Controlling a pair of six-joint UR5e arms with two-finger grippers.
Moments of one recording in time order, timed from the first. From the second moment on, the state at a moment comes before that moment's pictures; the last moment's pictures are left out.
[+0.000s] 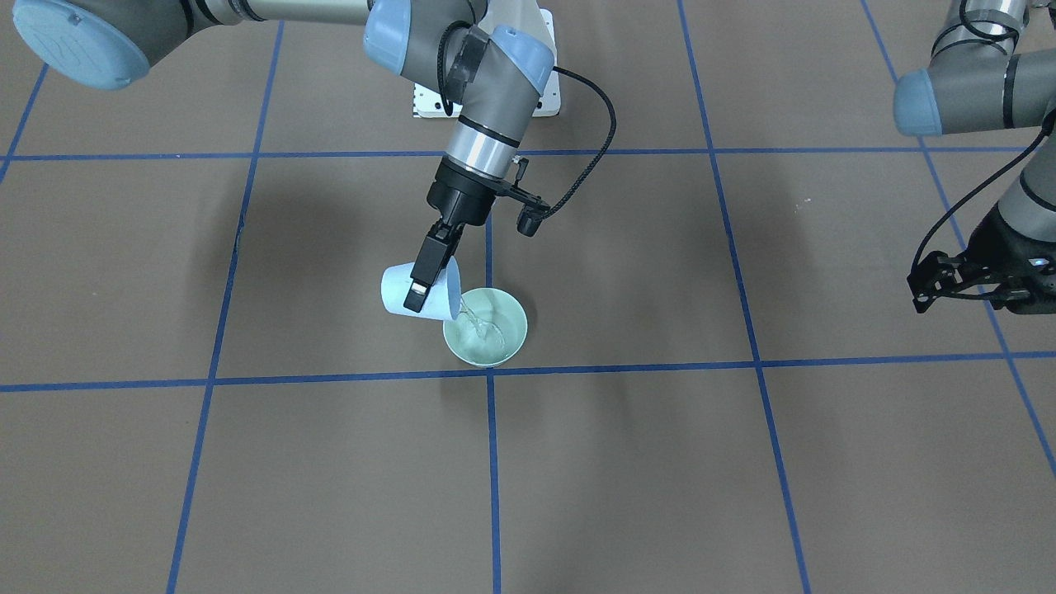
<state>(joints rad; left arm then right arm) -1.15 -1.77 -1.70 -1.72 -2.06 -0.53 0.38 -0.67 1.53 -1.99 0.96 0.06</state>
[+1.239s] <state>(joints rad) -1.16 -1.75 -1.68 -1.77 -2.09 -0.54 0.34 -0.68 1.54 -1.99 0.84 0.11</state>
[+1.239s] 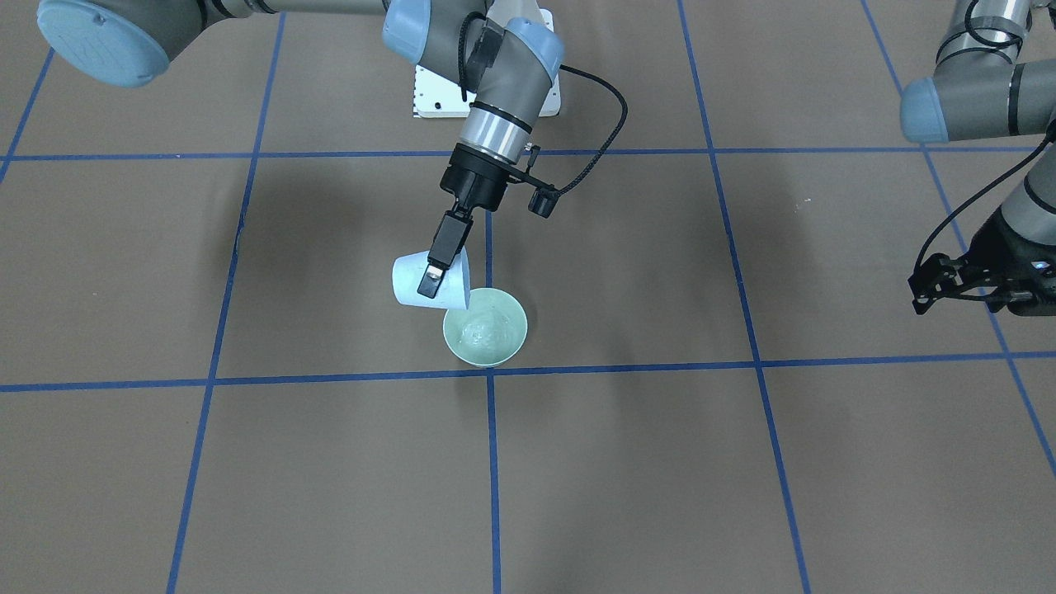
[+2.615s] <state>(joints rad) -1.16 -1.77 -1.68 -1.77 -2.09 -0.55 0.54 -1.14 1.86 -1.40 1.21 0.67</state>
